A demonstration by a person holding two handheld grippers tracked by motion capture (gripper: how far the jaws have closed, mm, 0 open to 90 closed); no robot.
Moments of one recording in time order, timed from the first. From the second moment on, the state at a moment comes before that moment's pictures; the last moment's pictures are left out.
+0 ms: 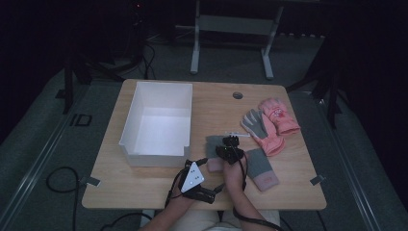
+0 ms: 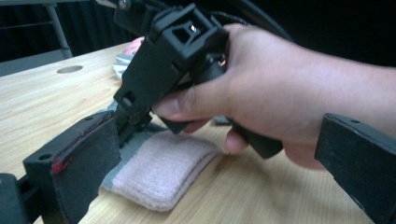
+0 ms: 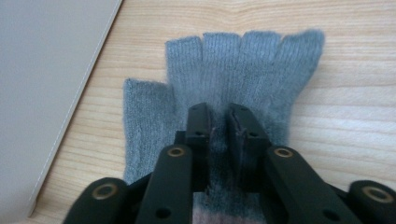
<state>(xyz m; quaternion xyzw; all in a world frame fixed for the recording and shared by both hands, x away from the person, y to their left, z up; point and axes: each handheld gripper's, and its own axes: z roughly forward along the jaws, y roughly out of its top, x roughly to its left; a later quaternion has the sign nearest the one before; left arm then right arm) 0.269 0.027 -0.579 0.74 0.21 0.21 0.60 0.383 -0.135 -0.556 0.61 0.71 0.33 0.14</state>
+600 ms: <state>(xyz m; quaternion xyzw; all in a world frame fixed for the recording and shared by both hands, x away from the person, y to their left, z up) 0.270 0.024 -0.580 0.75 0.21 0.21 0.59 0.383 -0.181 -0.506 0.51 0.76 0.36 0.17</state>
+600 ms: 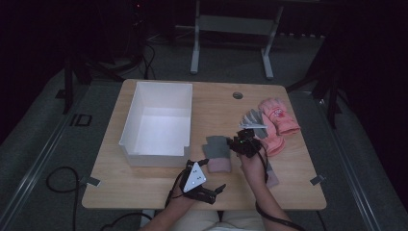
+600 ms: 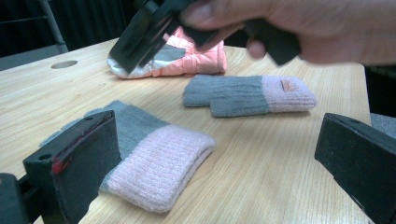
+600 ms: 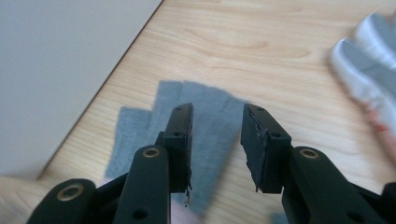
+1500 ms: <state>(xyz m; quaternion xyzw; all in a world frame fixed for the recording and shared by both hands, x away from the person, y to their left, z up) 0.269 0.021 -0.581 0.76 0.20 0.21 0.59 0.340 -0.278 -0.514 0.42 0.83 0.31 0.20</state>
